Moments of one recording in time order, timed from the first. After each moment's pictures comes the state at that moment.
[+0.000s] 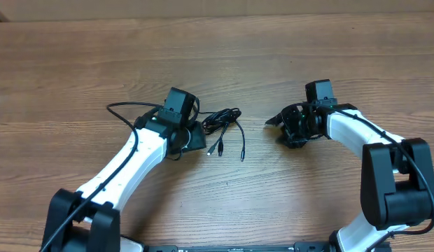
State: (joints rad) left arm -0.39 1.58 1.00 -0.68 0.10 -0.58; right arm 0.13 1.82 0.97 -0.44 -0.50 1.02
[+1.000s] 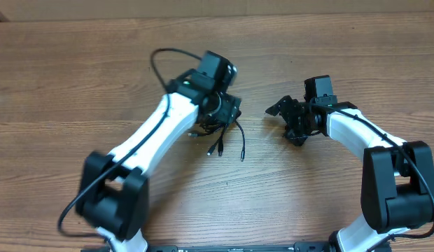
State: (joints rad) left arm -0.50 1.87 1.44 -0.73 0.08 -0.12; right arm 0.13 1.80 0.99 -0.38 -0.40 0.97
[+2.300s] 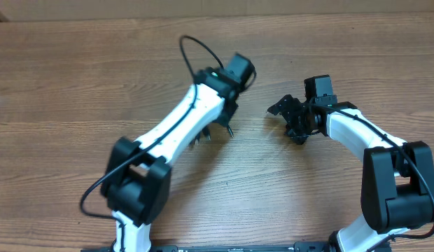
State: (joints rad) left arm -0.61 2.01 1.65 -1.05 -0.32 -0.05; right arm 0.13 1.80 0.99 -0.38 -0.36 0.96
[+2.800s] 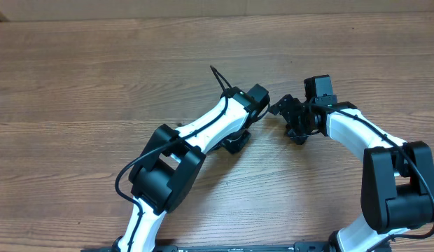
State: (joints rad) left arm -0.70 2.17 1.61 -1.11 -0.15 -0.13; right arm 0.13 1.80 0.99 -0.37 -0.35 0.96
